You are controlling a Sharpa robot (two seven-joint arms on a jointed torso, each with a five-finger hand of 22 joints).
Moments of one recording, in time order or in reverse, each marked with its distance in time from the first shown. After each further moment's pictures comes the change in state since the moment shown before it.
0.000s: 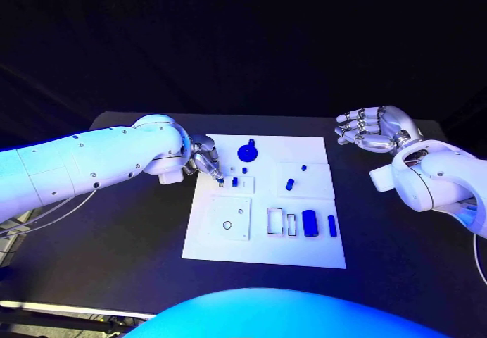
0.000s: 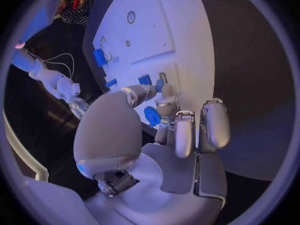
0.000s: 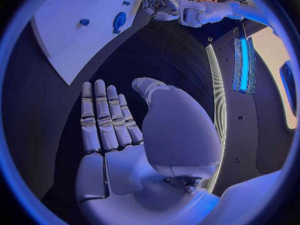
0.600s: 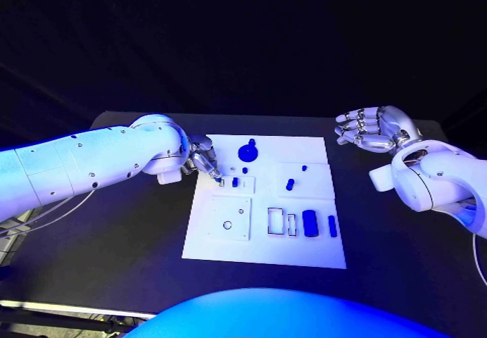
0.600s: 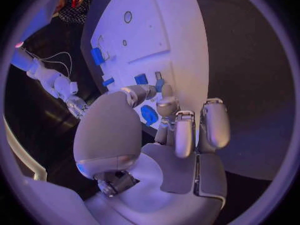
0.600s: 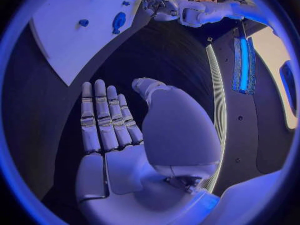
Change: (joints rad) left arm 0.000 -0.006 0.000 -0.003 0.004 -0.005 -0.019; left_hand -0.004 -0.004 0.000 0.000 0.000 0.004 -0.001 0.000 0.000 0.001 0.001 0.000 0.005 0.000 0.000 0.000 0.000 0.000 0.000 0.000 0.000 0.001; right arm 0.000 0.003 0.000 -0.001 0.001 0.001 0.000; right_hand -0.004 0.004 0.000 0.000 0.000 0.000 0.000 0.000 0.000 -0.004 0.004 0.000 -0.003 0.000 0.000 0.000 -0.002 0.000 0.000 0.000 0.000 -0.004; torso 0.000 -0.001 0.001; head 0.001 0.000
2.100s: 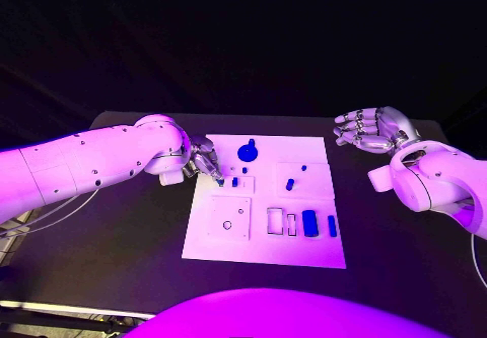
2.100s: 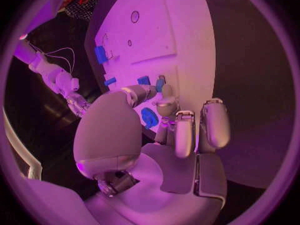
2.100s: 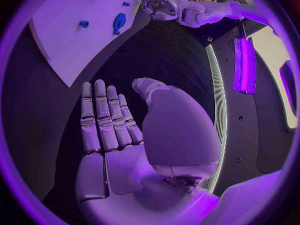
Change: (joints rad) left arm 0.000 0.017 -0.003 -0.020 0.062 0.019 -0.010; left_hand 0.002 0.002 0.000 0.000 0.008 -0.002 0.002 -0.004 0.001 0.000 0.000 0.000 0.001 0.000 0.000 0.000 0.000 0.000 0.000 0.000 0.000 0.000; right arm -0.004 0.004 0.000 -0.004 0.002 0.002 0.000; right_hand 0.000 0.000 0.000 0.000 0.000 0.000 0.000 0.000 -0.001 0.000 0.000 0.000 -0.001 0.000 0.000 -0.004 -0.001 0.000 -0.004 0.004 0.000 -0.001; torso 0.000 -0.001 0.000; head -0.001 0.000
